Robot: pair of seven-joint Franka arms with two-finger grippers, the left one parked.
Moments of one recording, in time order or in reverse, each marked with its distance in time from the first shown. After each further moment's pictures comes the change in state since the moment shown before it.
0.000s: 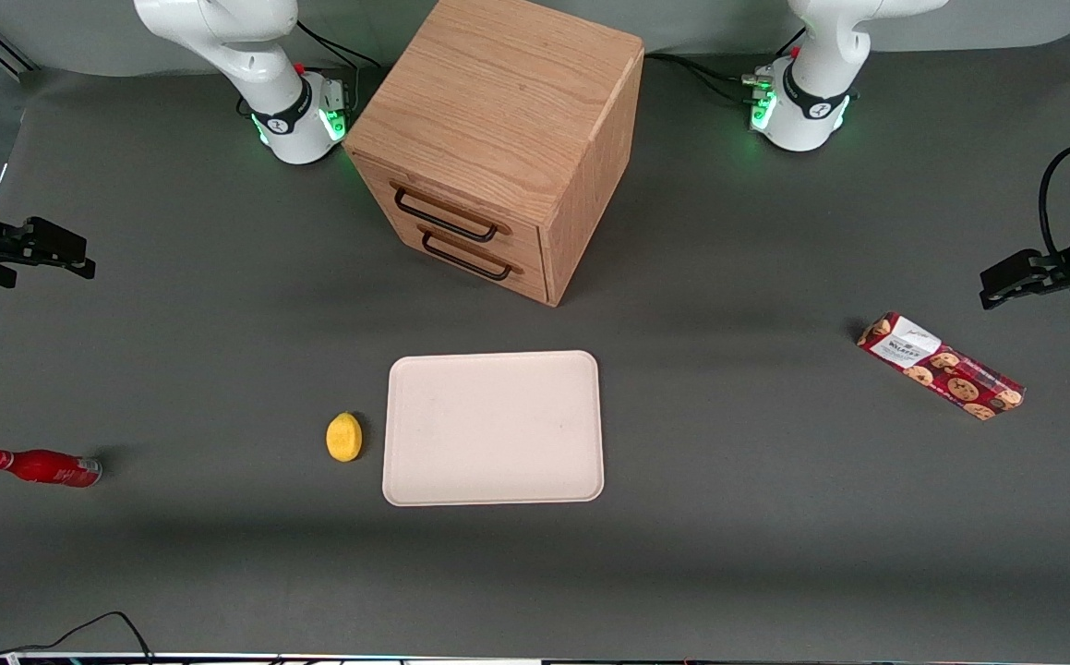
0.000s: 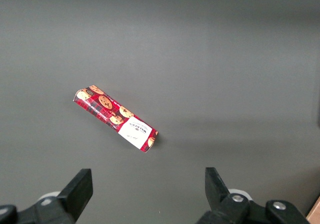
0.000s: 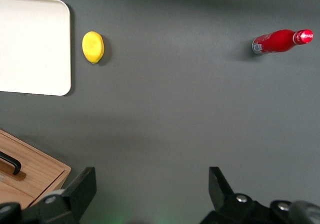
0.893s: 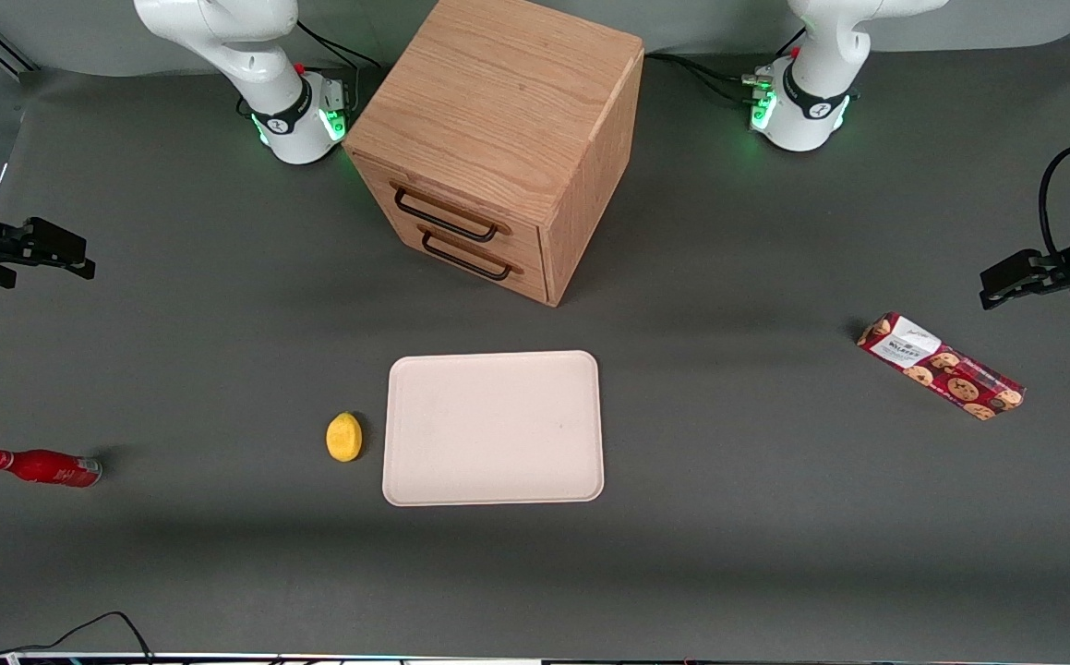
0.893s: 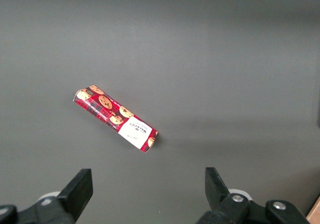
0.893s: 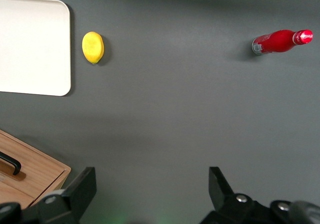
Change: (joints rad) arm -0.001 0.001 0.000 0.002 0.000 0.000 0.000
